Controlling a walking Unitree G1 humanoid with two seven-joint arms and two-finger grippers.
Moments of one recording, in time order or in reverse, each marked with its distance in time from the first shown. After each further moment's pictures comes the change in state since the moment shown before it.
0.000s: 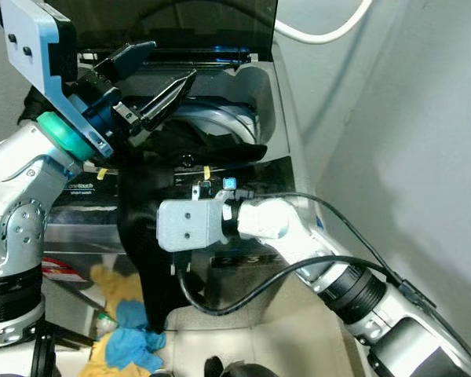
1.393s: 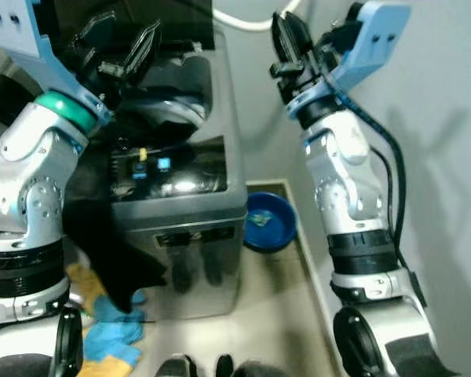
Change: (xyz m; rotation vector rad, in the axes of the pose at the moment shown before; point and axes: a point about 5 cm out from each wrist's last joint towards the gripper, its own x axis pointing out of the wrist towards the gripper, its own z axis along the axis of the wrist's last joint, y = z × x) left arm 0.012 0.033 -0.002 -0.051 -0.067 0.360; right arm -0.083 -0.128 0.009 0.606 -0.423 -1.081
